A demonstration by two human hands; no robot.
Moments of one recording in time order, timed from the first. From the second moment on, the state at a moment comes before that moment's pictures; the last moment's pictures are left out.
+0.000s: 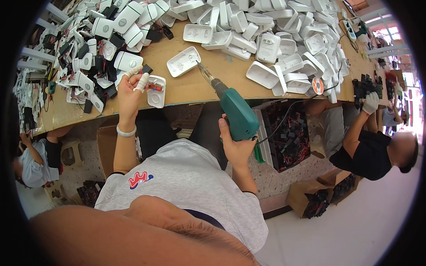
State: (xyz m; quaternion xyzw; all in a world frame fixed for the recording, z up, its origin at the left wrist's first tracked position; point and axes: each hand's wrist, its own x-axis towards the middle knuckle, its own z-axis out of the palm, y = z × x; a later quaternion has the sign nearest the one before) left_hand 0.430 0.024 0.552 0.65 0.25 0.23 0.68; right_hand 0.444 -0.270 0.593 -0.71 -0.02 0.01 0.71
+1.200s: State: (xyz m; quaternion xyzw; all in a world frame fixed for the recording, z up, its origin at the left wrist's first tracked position) left_hand 0.500 -0.039 0.535 0.95 0.01 0.22 0.21; right_hand 0.436 -0.286 0.553 -0.78 -0.01 0.02 0.62
